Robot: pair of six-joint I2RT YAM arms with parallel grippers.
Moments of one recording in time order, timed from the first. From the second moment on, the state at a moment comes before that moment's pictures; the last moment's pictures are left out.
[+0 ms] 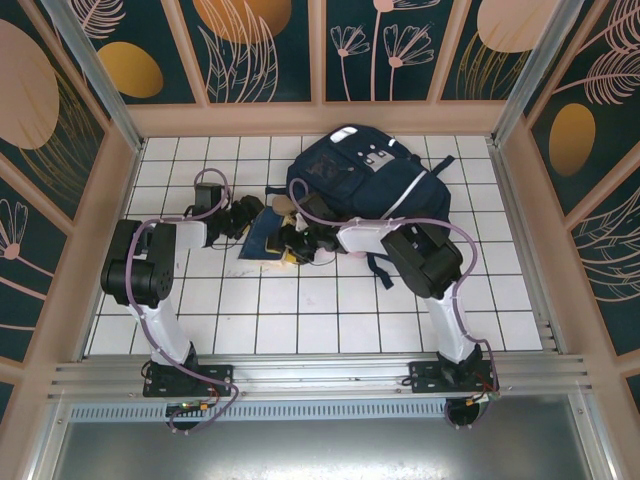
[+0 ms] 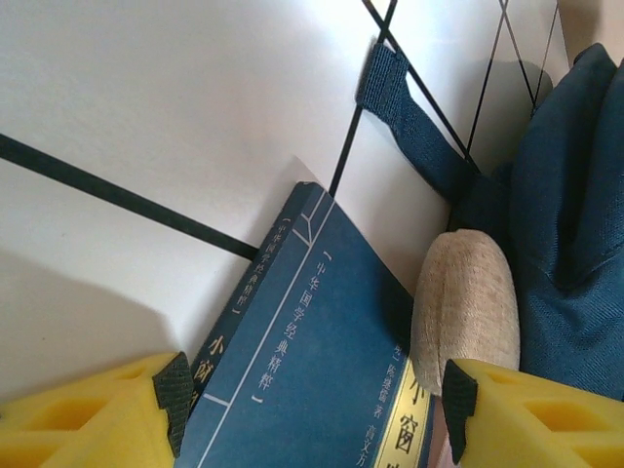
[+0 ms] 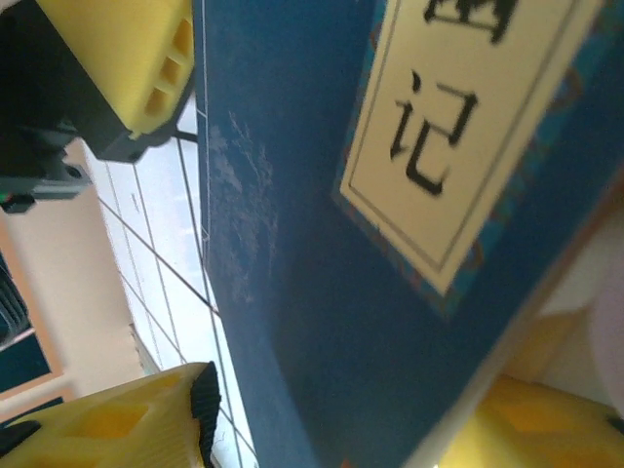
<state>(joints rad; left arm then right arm) -0.13 1.86 0.89 0.19 0.46 -0.93 0.78 2.14 1.34 0.01 -0.58 1.03</state>
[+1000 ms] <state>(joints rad) 0.01 1.53 0.89 -0.19 0.38 -0.88 0.78 2.08 1.44 -0.01 -0.58 1.05</state>
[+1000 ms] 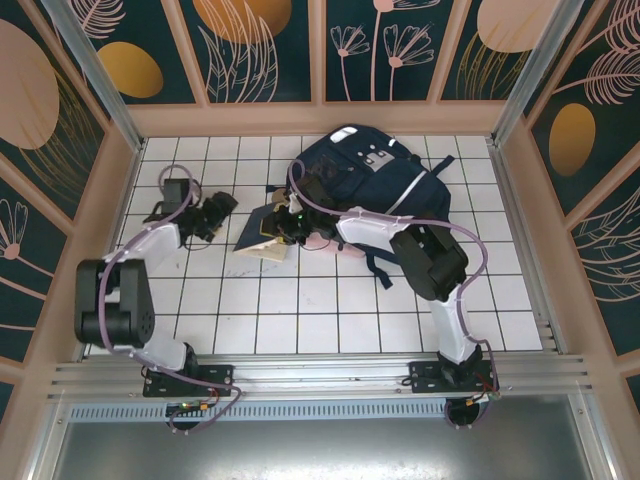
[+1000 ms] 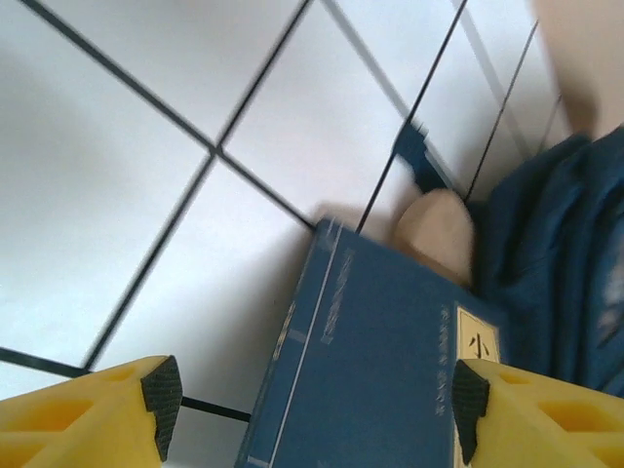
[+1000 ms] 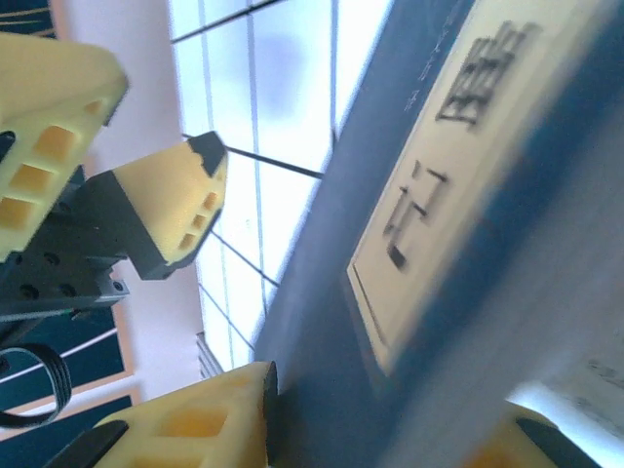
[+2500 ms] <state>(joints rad) 0.01 1.32 0.47 0.02 0.43 -1.15 0.79 2.43 1.99 -0.56 -0.22 0.44</state>
